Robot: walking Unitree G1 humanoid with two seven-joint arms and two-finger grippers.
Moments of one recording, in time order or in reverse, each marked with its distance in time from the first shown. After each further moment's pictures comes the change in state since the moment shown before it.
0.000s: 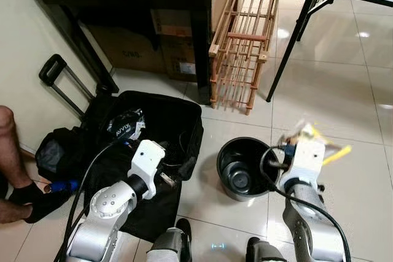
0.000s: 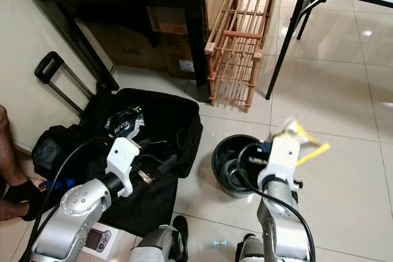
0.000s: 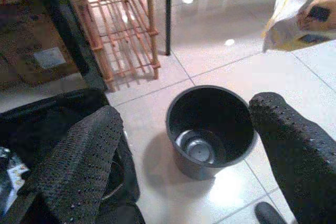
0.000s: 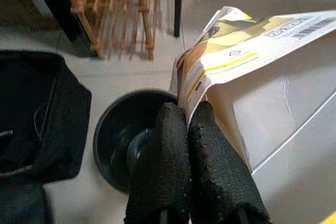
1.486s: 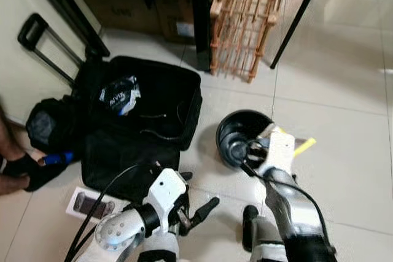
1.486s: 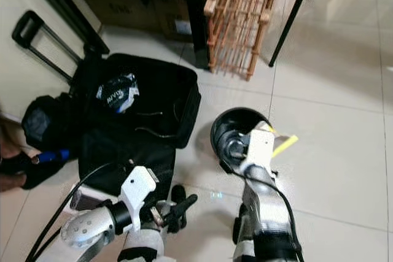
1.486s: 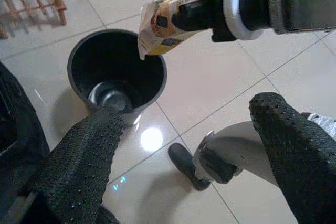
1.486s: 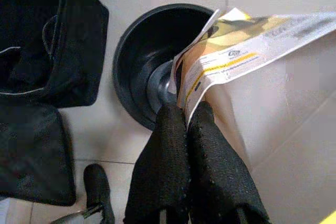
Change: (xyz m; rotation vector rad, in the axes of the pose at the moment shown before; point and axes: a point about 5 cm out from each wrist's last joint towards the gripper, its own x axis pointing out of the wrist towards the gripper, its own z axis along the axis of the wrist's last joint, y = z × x) left arm -0.026 -0.056 0.000 -0.015 0.079 -0.243; right arm 0.038 0.040 -0.006 -0.001 0.117 0.144
